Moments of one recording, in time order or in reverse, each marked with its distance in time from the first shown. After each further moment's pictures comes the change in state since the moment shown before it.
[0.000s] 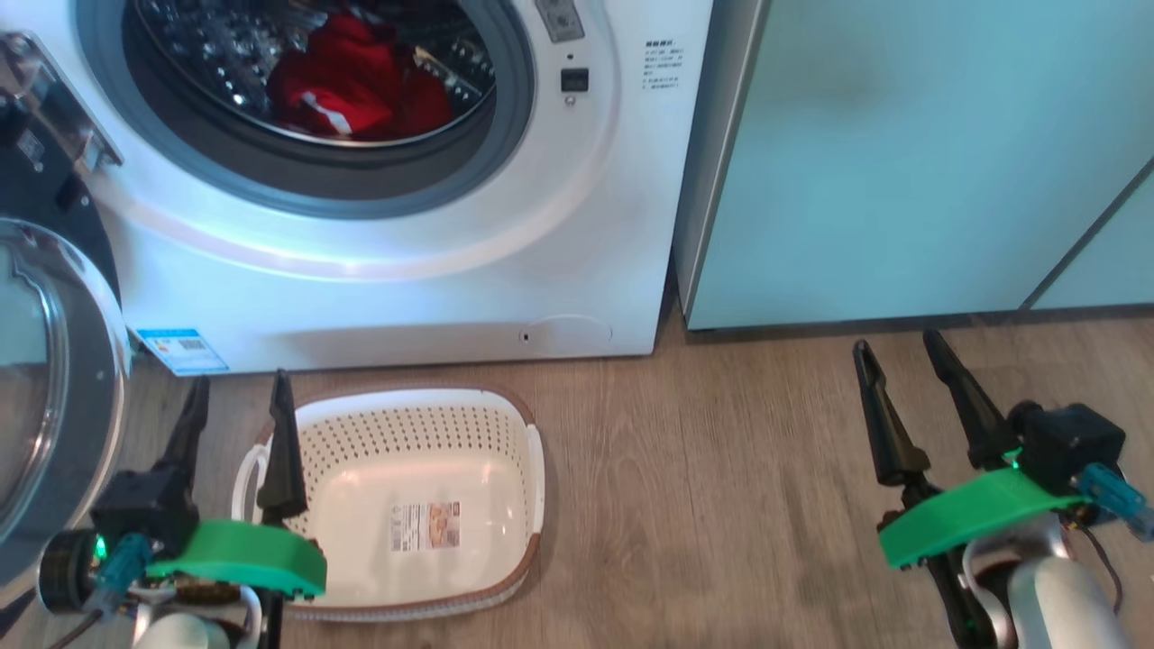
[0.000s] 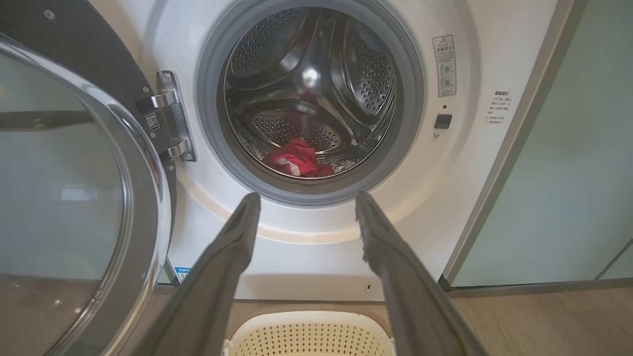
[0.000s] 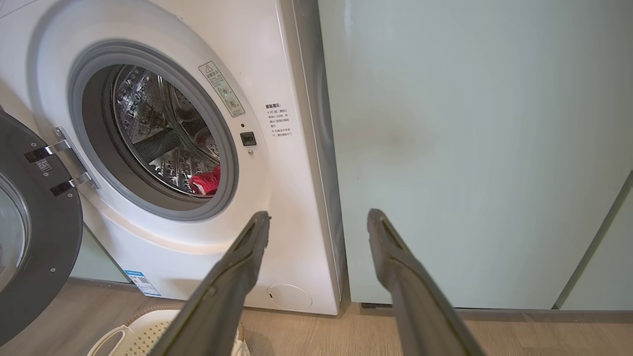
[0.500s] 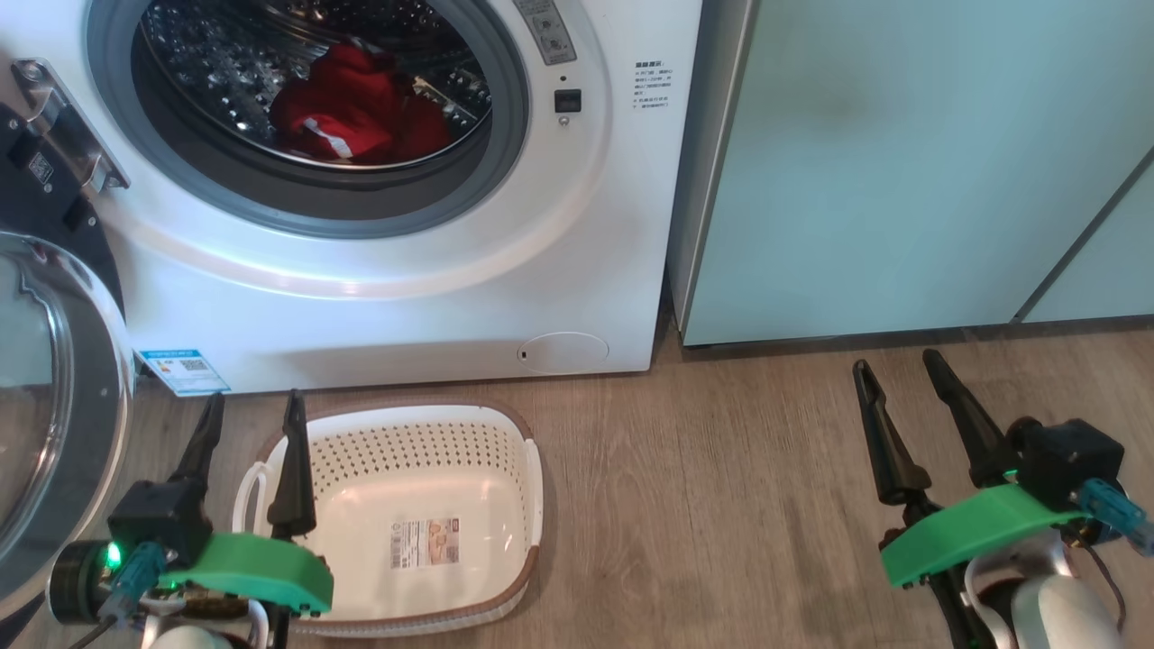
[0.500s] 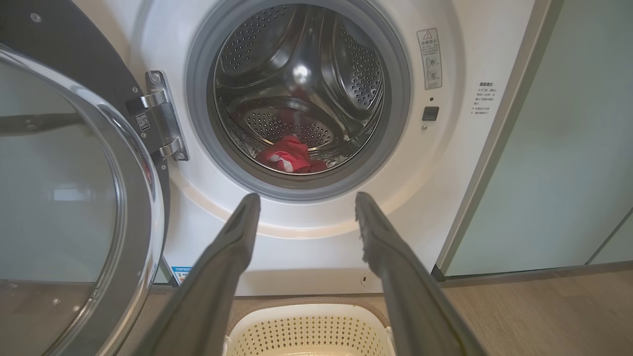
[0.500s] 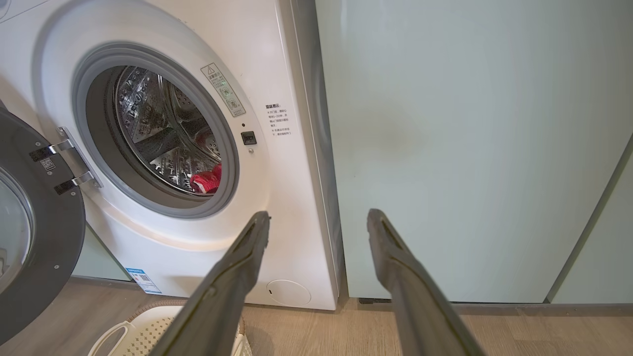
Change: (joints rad) left arm 0.020 0.007 -0.021 0.010 0.008 -0.007 0.013; right arm 0.044 0.004 -0.008 -0.034 -0.006 0.000 0.033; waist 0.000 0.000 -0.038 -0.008
